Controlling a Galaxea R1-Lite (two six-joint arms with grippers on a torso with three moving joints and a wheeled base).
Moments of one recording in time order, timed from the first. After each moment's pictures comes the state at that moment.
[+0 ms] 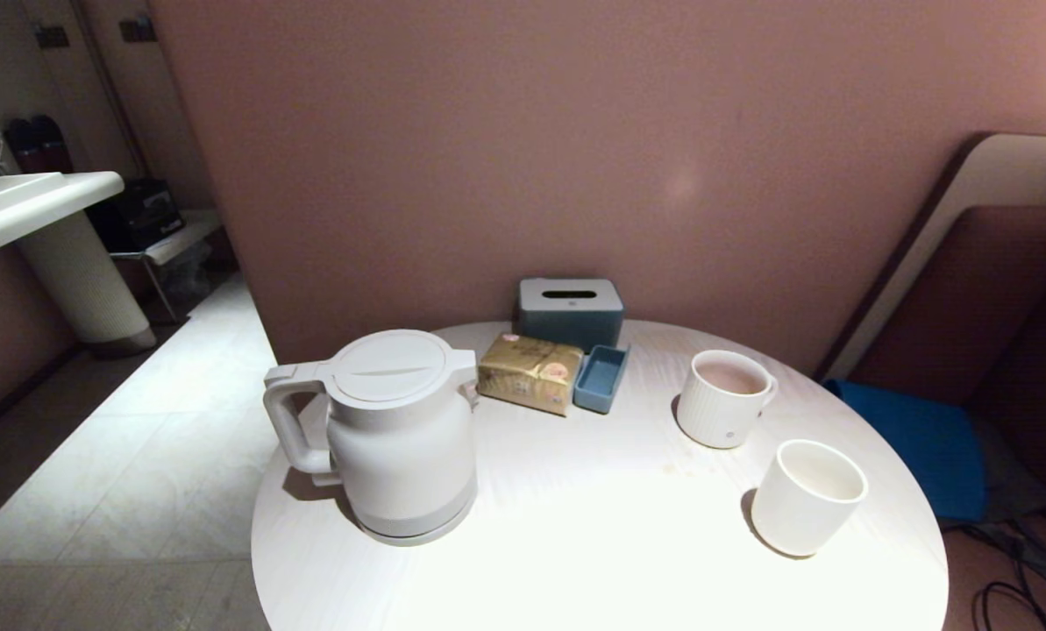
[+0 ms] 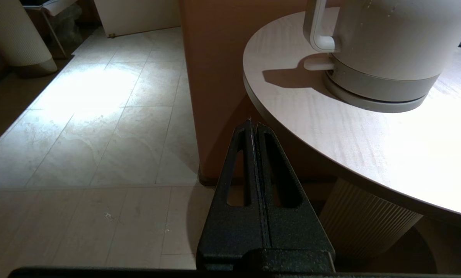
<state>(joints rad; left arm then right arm) 0.02 0.00 0.00 0.00 0.00 -0.02 -0.01 0.01 -0.06 0.04 0.00 -0.12</state>
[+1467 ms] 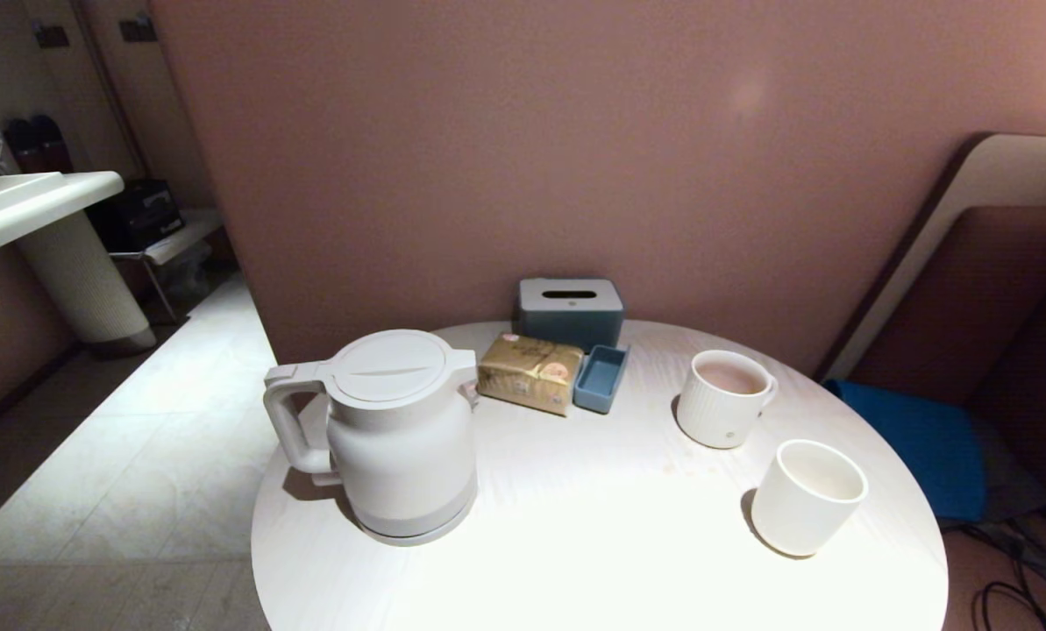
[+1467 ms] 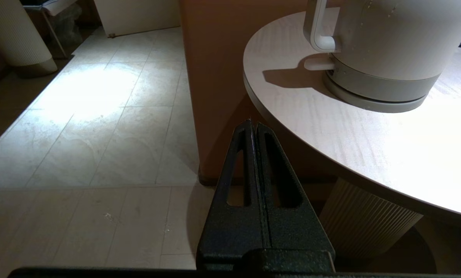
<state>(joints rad) 0.02 0.00 0.00 0.00 0.00 -0.02 -0.01 0.00 0.00 -0.06 0.01 -0.01</state>
